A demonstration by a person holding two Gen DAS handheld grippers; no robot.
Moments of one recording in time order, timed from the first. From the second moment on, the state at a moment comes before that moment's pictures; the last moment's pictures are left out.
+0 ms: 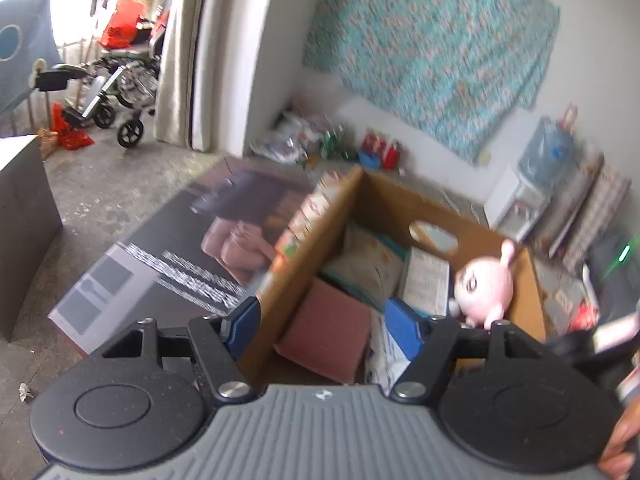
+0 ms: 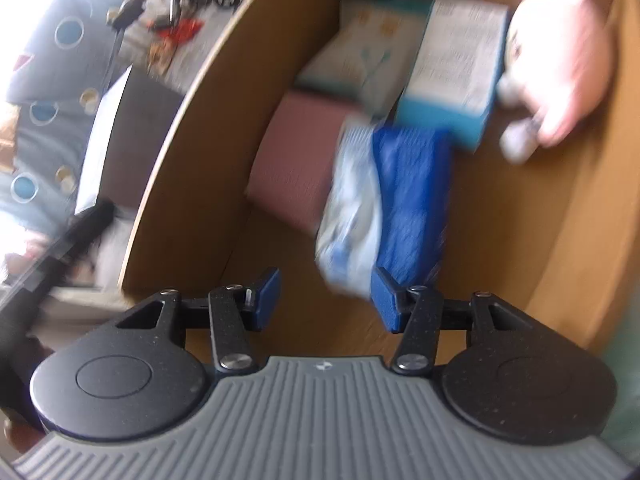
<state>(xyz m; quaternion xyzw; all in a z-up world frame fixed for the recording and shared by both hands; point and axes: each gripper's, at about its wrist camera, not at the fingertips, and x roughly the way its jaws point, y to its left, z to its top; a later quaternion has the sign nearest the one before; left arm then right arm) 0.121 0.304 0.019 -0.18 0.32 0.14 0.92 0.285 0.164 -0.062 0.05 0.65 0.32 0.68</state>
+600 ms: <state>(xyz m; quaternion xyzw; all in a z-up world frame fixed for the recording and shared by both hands) 0.095 0.326 0.018 -0.21 0.31 0.17 0.91 0.290 0.196 -0.110 0.12 0.67 0.32 0.65</state>
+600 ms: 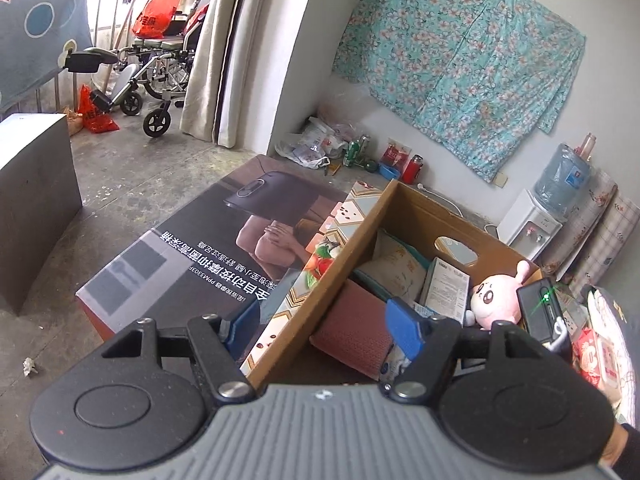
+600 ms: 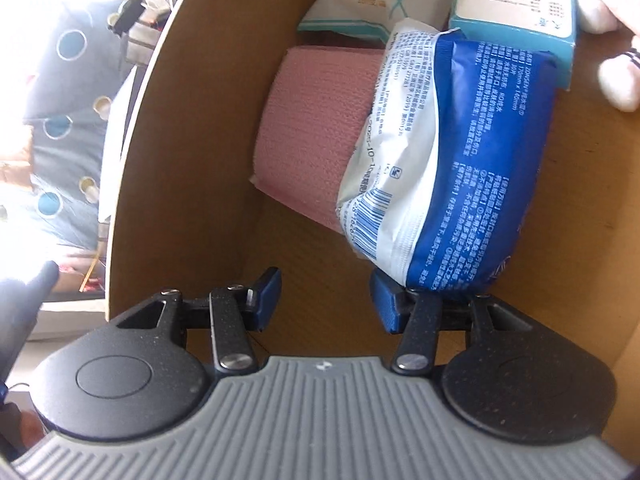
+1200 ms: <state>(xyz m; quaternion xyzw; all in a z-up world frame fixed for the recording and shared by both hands) 0.059 0.247 0.048 -0.19 0.25 0.09 0.95 0.191 0.033 0.027 0.24 0.46 0.41 0.75</state>
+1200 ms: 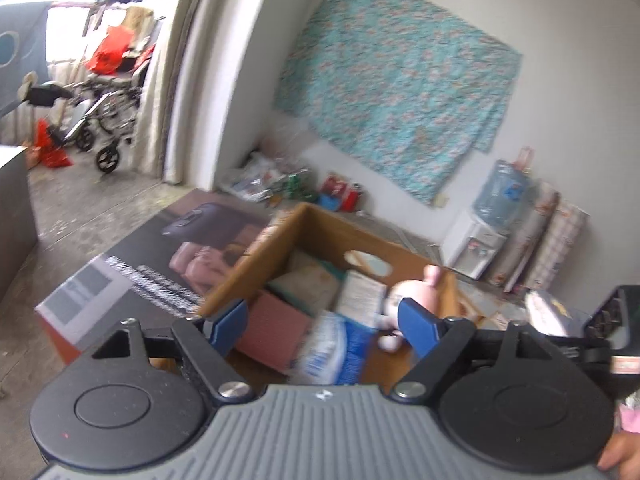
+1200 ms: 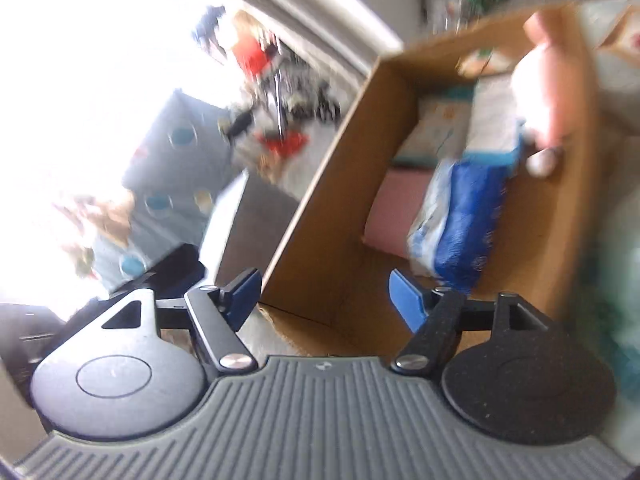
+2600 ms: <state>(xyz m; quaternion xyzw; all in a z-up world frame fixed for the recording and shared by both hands) 0.130 -0.048 -0.060 -0.03 0.32 -0.20 0.93 0.216 -0.246 -0.102 0.15 0.51 0.12 0.84</state>
